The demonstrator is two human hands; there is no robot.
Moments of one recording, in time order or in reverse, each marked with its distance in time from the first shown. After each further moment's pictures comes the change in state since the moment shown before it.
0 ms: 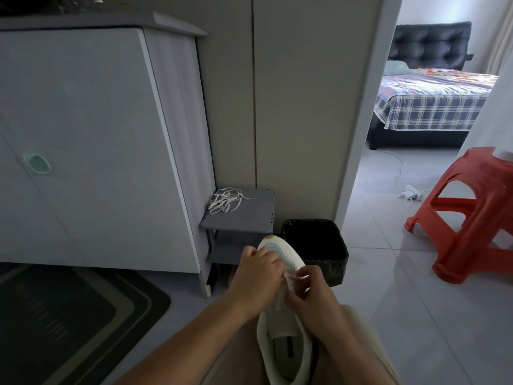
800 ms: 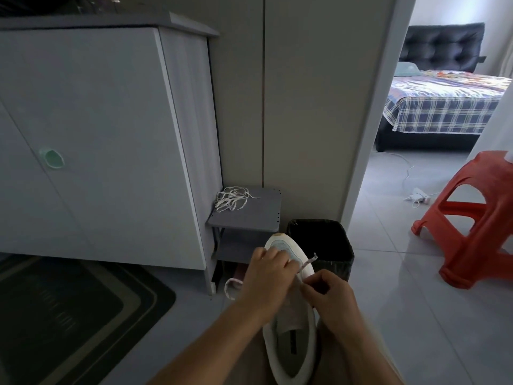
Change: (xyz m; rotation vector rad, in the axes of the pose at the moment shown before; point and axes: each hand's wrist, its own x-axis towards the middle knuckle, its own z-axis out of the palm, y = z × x) left_hand -0.008 0.006 0.011 0.101 0.163 -0.007; right_hand 0.001 0.006 -0.007 0.008 0.077 0.031
